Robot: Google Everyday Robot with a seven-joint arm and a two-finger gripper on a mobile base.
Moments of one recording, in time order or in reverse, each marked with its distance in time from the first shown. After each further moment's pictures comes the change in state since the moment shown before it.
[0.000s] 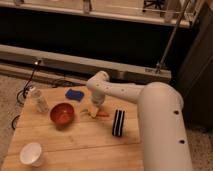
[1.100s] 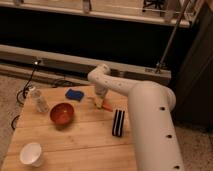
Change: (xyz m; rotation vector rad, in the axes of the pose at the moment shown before) arm 0.001 0.065 -0.013 -0.106 -0.052 -0.001
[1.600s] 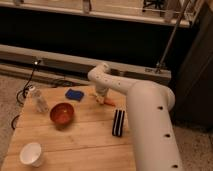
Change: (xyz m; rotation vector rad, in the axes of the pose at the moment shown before) arm -0.005 0.013 -0.005 -0.024 -0.024 0.008
